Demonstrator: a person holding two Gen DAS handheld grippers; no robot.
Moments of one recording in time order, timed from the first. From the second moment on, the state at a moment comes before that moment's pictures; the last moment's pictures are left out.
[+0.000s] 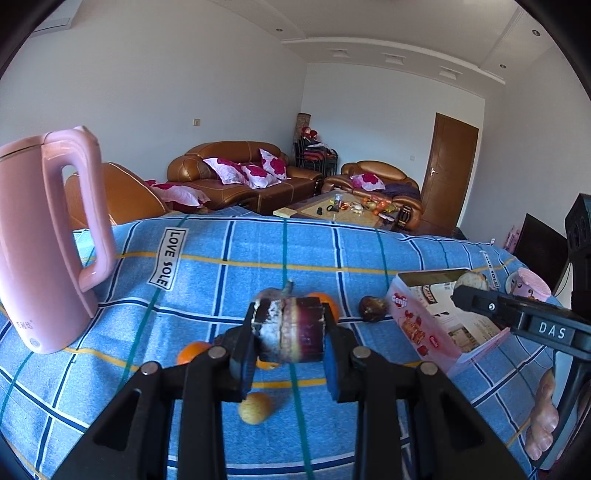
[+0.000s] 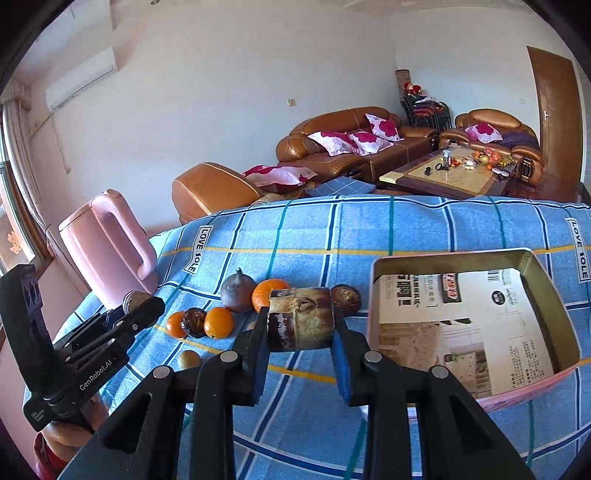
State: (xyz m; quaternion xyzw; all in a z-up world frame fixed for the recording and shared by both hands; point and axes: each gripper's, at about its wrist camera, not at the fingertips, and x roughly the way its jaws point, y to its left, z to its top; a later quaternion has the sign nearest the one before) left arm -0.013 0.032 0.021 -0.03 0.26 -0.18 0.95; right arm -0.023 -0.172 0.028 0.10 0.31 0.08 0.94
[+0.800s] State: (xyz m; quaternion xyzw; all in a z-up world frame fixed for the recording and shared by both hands) left arm -0.016 -0.171 0.018 0.02 0.29 -0.27 0.92; right arm -0.038 -0.312 0.012 0.08 0.32 -0.05 0.94
